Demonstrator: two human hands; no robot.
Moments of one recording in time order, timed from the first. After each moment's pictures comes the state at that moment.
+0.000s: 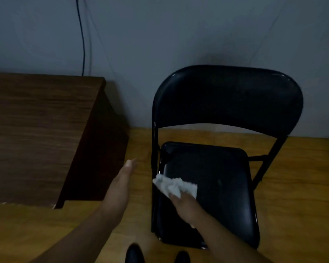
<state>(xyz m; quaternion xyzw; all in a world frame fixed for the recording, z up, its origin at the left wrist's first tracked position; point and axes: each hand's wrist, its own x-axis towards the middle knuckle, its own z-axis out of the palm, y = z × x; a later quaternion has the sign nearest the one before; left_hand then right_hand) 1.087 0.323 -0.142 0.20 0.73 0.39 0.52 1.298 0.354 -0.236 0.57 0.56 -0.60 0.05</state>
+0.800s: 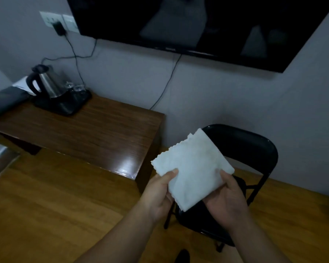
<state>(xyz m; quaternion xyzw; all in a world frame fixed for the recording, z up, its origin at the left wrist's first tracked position) 1.110 0.160 0.159 -0.04 0.44 0.62 0.65 1.281 0.243 0.159 0.33 0.16 -0.87 -0.33</state>
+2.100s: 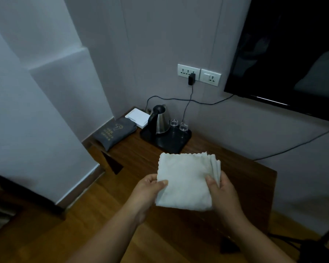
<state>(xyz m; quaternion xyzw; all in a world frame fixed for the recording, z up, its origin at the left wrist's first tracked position) 0.525 -0.055 0.247 0.05 0.68 0.56 0.46 0.688 0.107 0.219 0.44 0.65 -0.59 -0.20</state>
